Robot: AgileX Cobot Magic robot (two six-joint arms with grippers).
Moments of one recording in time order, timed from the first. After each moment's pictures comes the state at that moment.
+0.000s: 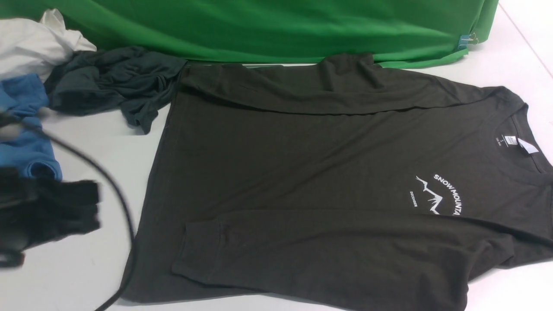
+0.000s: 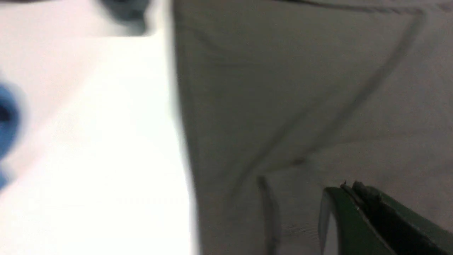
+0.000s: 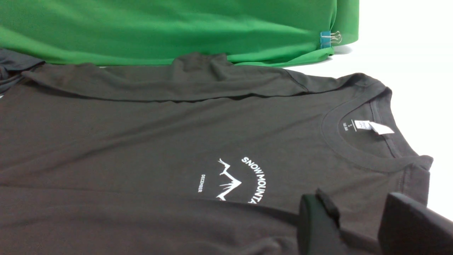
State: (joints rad) right arm 0.12 0.00 0.01 -0.08 0.28 0.15; left arm 0.00 0.82 -0.62 -0.50 0.64 0.43
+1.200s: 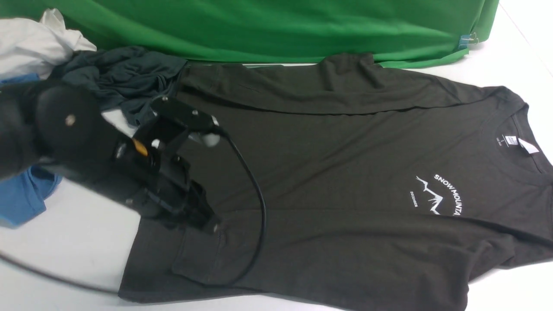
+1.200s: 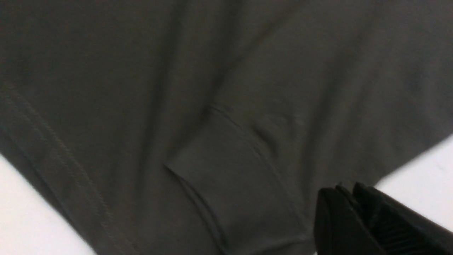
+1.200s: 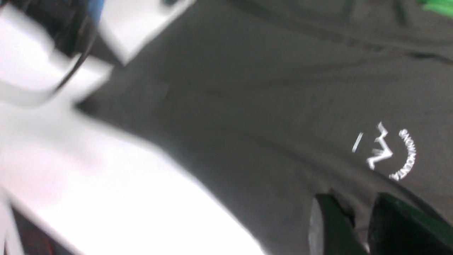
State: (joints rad) right arm 0.67 0.50 -0.84 -0.04 1.06 0.10; left arm -0.31 1.45 -0.93 -0.30 0.78 0.46
